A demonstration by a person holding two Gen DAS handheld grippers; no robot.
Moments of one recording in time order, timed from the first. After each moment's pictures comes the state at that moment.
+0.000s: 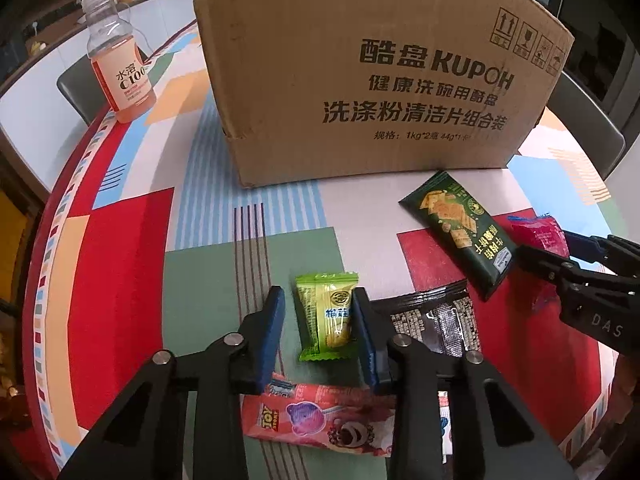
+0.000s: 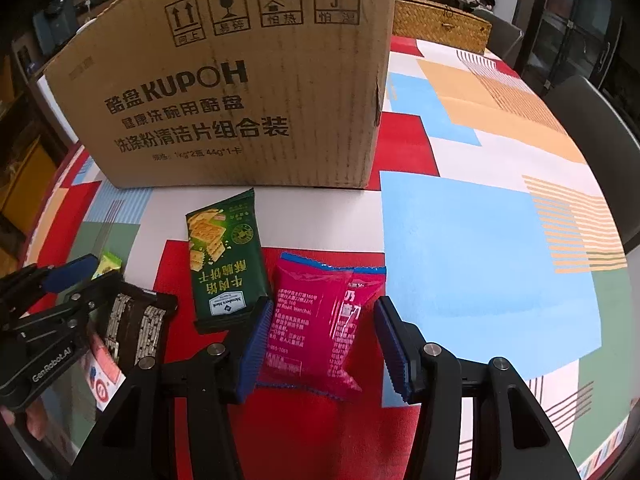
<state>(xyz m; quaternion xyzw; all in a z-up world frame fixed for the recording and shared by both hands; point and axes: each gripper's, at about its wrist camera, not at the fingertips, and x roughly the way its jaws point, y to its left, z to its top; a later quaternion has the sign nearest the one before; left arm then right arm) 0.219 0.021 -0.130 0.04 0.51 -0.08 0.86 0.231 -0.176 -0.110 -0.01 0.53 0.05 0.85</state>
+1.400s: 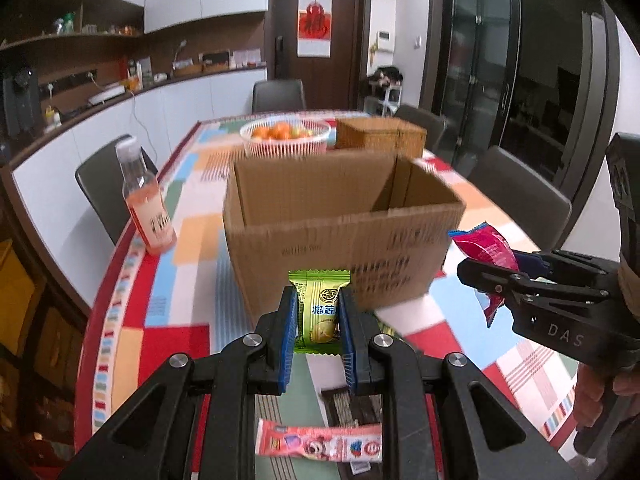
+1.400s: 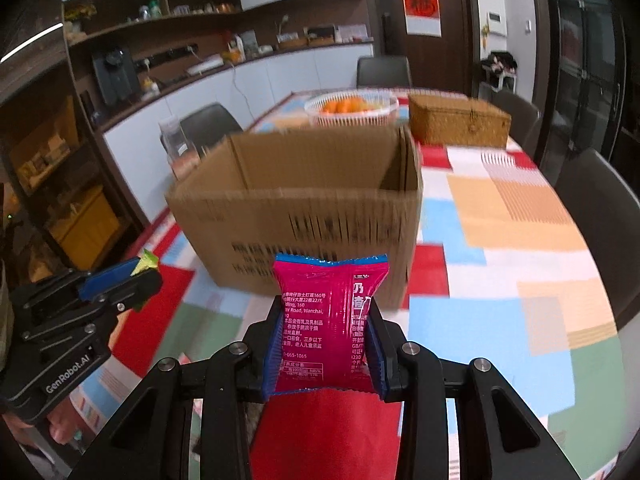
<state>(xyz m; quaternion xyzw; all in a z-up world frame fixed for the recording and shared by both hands) 0.188 0.013 0.019 0.02 0.34 -0.12 0.93 0.213 -0.167 0.016 0.02 0.38 0.13 0.92</state>
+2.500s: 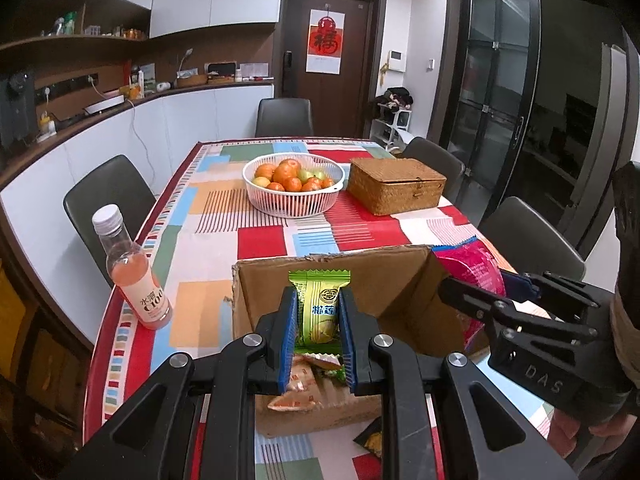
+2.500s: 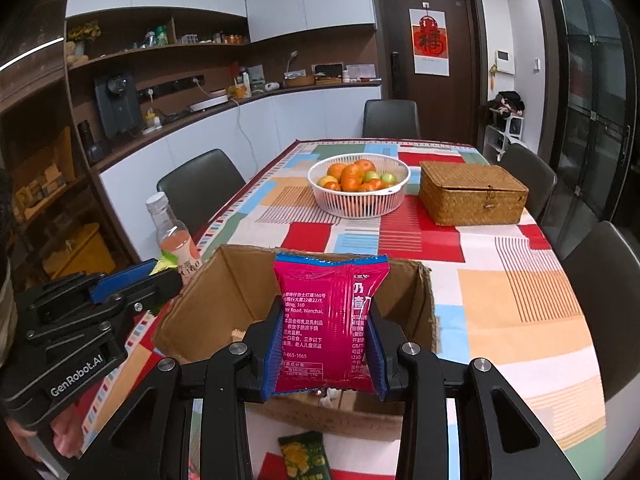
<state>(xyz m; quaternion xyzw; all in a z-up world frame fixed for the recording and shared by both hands) 0.305 0.016 0.061 0.00 0.33 -0.11 0.94 0.318 -0.147 0.061 0.01 0.33 0.14 0.93</state>
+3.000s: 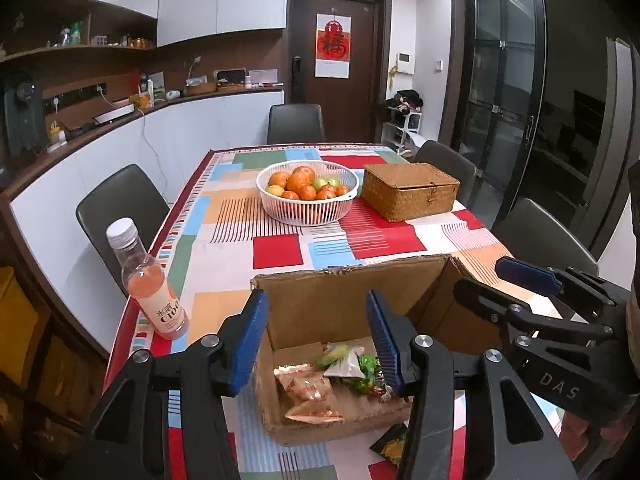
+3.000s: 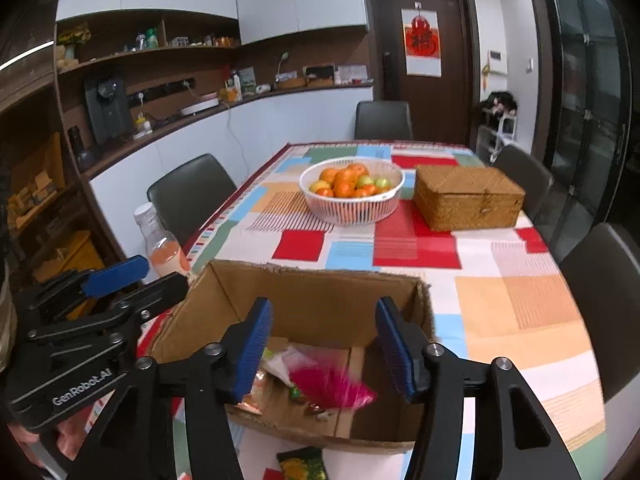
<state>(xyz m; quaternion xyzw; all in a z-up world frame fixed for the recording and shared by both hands) 0.300 0.019 0.070 0.01 0.31 -0.10 0.95 0.322 -0.144 0.069 0.00 0.32 0.12 0.94</state>
